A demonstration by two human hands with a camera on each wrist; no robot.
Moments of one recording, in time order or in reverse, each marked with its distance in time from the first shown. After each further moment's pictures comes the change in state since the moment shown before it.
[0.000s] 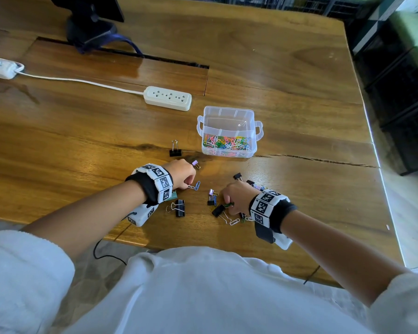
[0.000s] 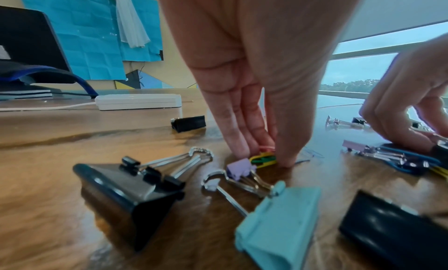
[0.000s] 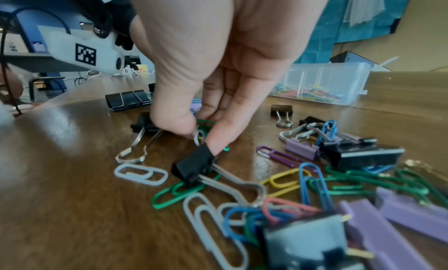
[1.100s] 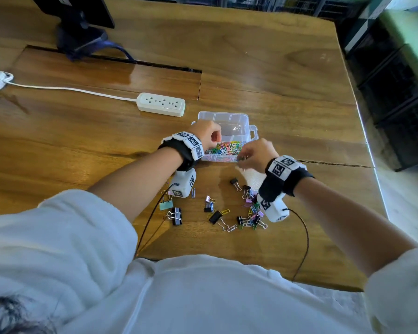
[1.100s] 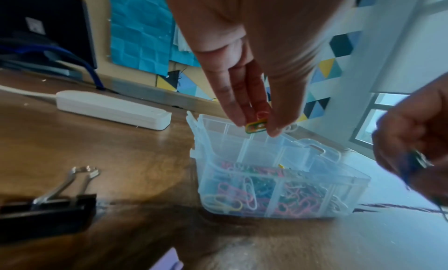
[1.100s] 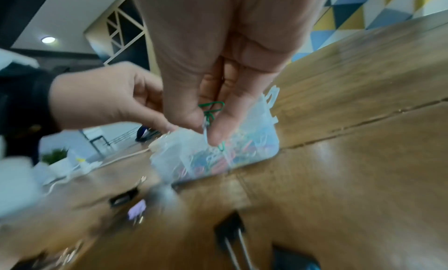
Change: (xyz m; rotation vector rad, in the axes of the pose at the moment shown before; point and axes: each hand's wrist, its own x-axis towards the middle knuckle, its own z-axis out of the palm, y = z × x) left_hand 0.062 0.025 -0.082 -0.293 0.421 0.021; right_hand 0.005 0.066 -0.068 0.571 0.488 0.255
